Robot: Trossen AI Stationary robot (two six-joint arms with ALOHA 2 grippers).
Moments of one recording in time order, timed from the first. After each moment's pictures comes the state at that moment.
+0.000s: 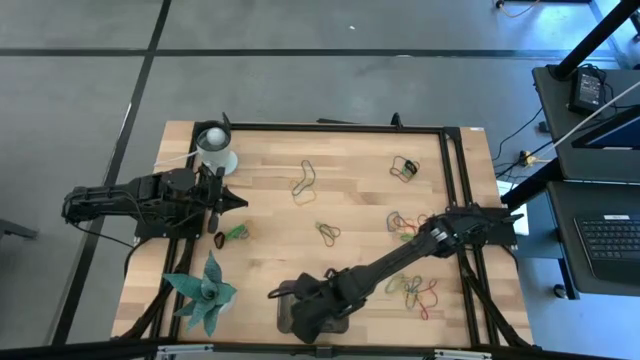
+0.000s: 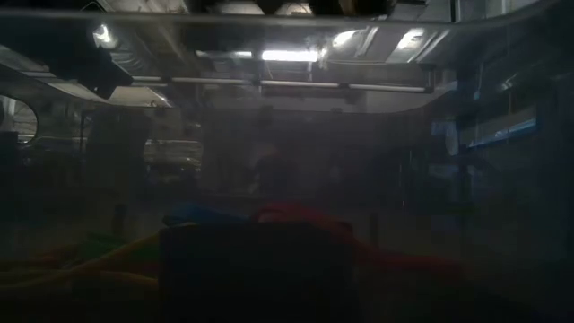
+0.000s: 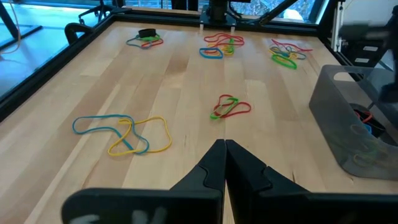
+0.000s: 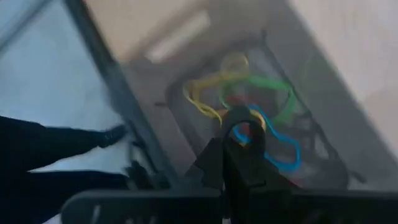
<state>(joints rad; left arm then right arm) 0.10 0.23 0.33 -0.47 0.05 -0.07 0.51 2.43 2.34 -1.07 0.08 1.10</state>
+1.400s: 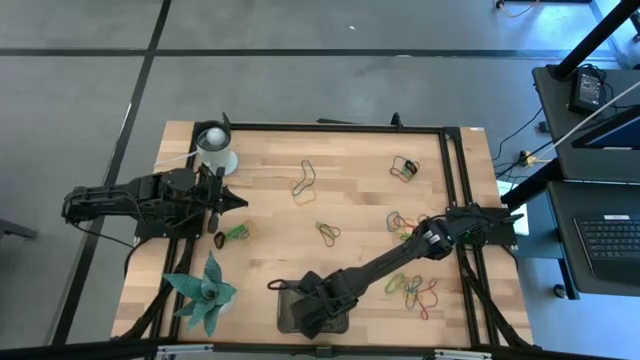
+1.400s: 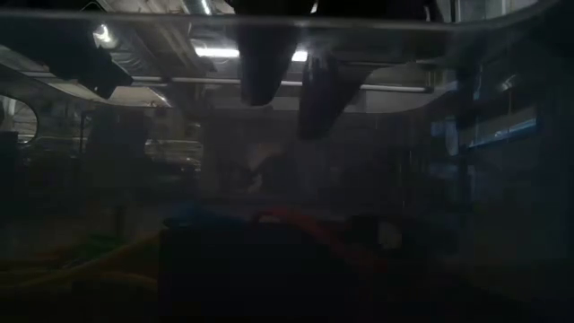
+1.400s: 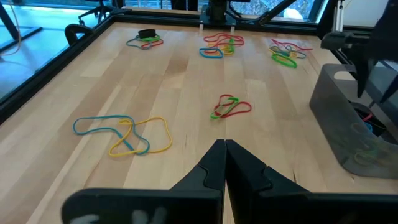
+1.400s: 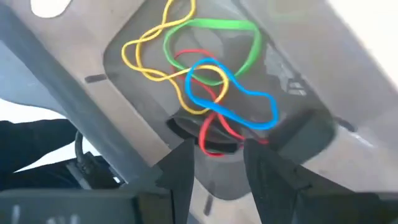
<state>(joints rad) 0.10 0.23 0.33 -0.48 0.05 -0.06 0.50 2.46 2.35 -1.19 -0.01 1.22</state>
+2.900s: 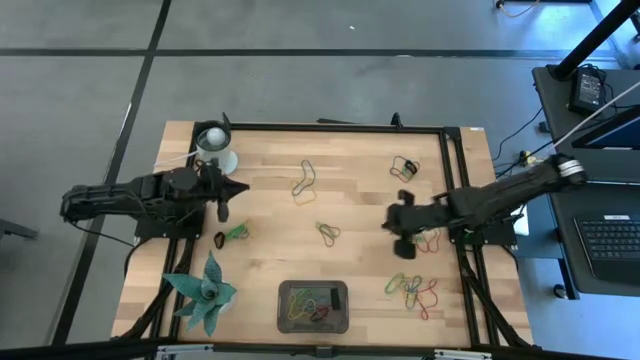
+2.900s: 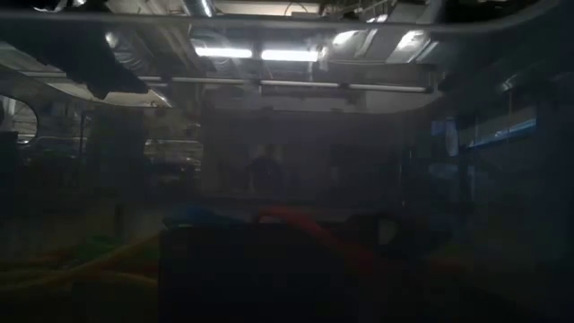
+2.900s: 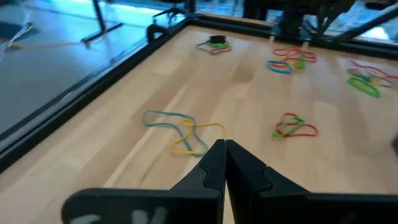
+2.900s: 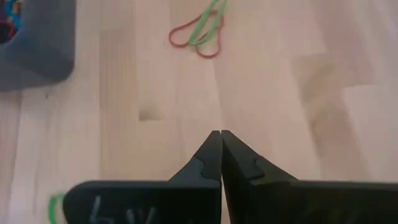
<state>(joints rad) 0.10 0.29 0.35 -0.44 -0.23 -0.17 0.27 1.06 0.67 -0.51 0.22 0.32</state>
